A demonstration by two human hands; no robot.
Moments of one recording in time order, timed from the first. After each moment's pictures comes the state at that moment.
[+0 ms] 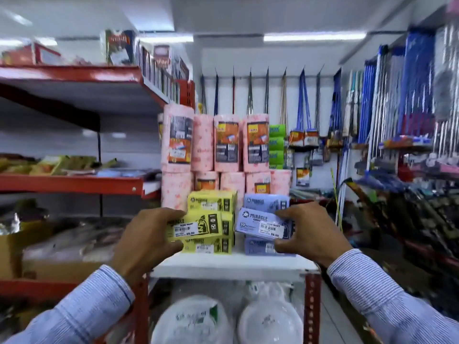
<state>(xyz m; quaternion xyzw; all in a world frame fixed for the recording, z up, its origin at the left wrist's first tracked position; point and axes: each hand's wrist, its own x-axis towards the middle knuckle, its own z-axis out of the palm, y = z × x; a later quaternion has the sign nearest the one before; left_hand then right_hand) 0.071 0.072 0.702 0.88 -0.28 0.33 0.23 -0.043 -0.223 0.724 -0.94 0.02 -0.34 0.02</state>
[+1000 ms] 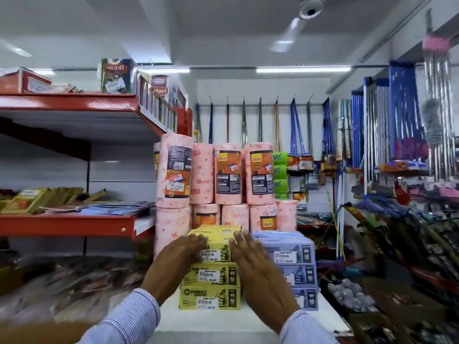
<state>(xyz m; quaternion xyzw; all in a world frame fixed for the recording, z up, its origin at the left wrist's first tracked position) 0.194 0.014 0.700 0.82 -0.40 0.33 0.24 0.105 -0.184 0.659 -0.89 -0.08 -0.45 -0.09</state>
